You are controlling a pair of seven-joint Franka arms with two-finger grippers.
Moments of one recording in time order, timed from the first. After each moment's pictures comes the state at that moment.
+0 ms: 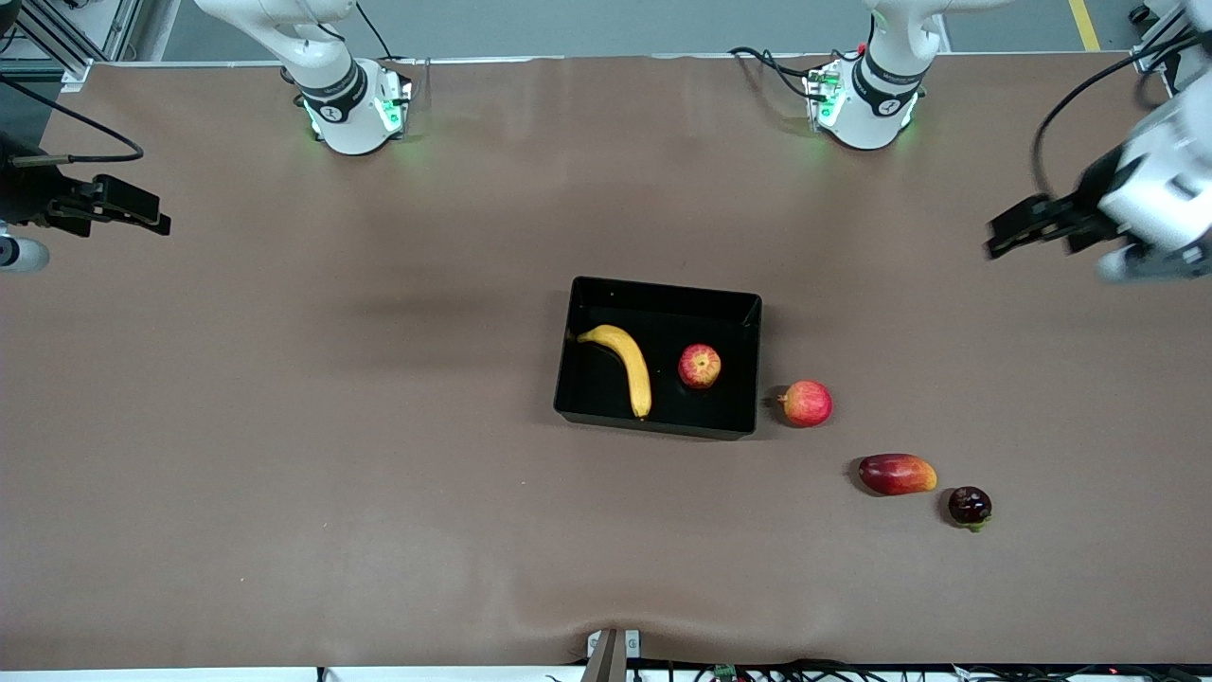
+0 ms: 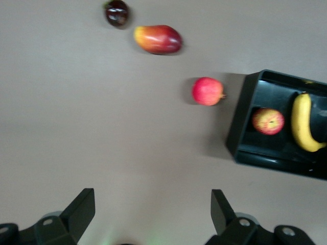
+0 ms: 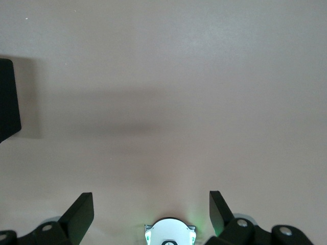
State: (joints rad) left arm 0.00 0.03 -0.14 -1.60 -0.06 1.57 -0.23; right arm -0.04 0.03 0.02 -1.49 0.04 1.35 -0.01
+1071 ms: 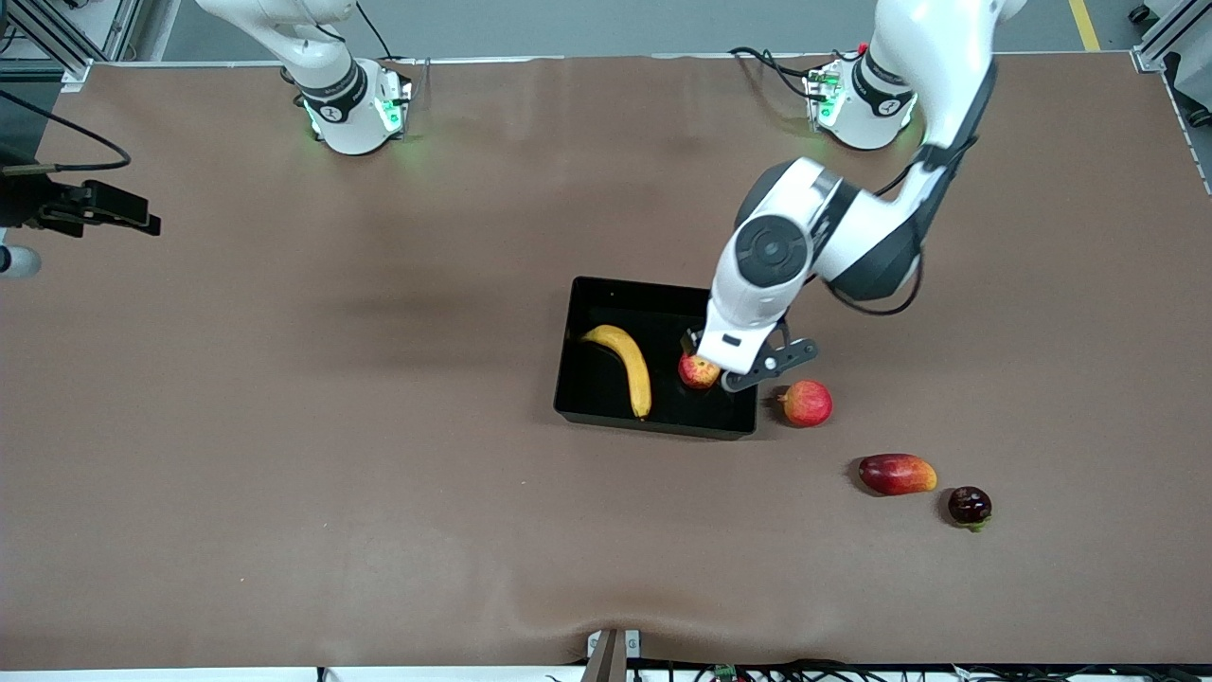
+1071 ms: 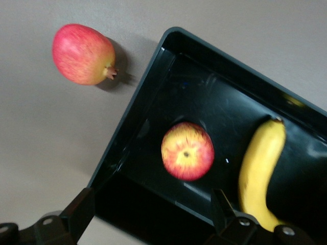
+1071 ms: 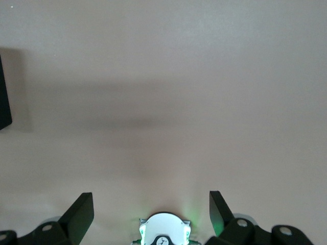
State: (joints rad) left arm -0.41 0.51 -0.22 -1.62 0.12 1.99 -1.07; right arm -0.09 0.03 0.01 -1.53 0.04 1.36 -0.07
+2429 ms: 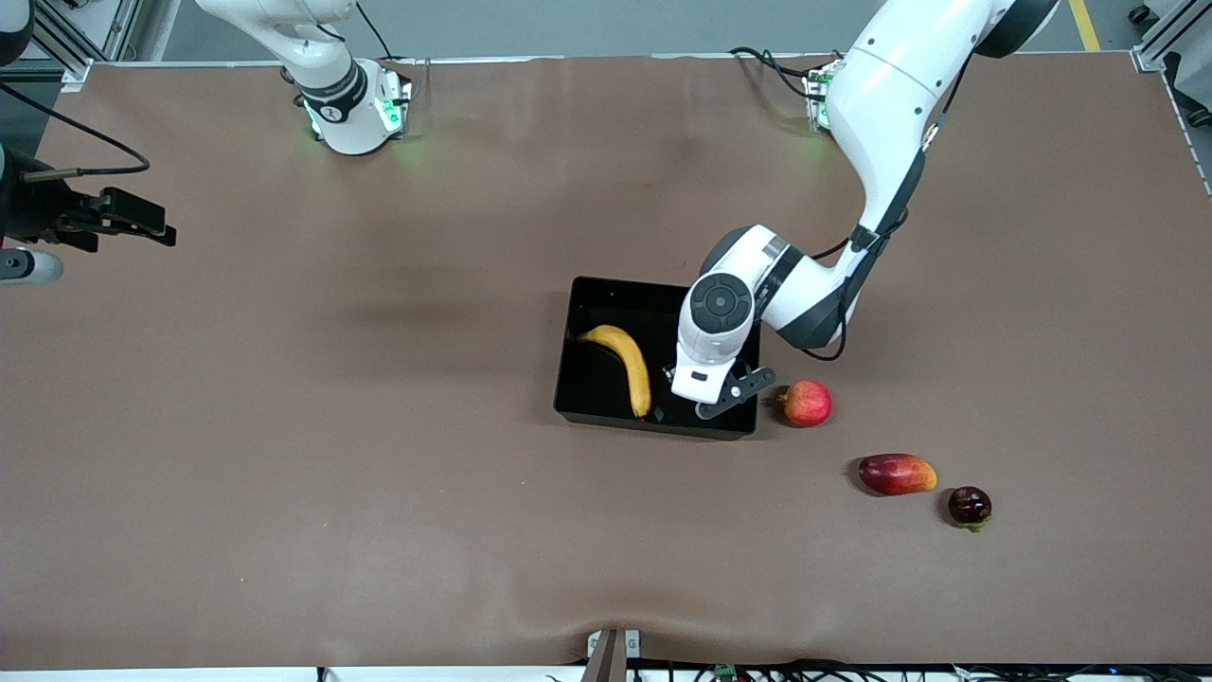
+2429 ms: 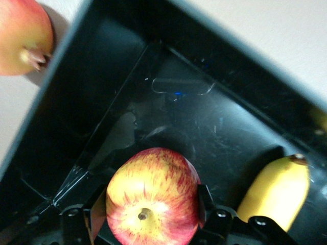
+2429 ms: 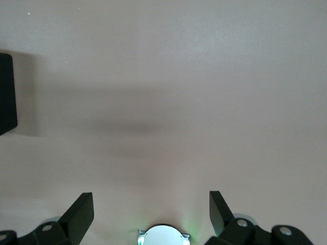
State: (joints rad) left arm -0.42 0.67 -0.22 -1.60 0.17 2.17 -1.18; right arm -0.07 0.03 0.03 -1.54 0.05 1.40 -0.08
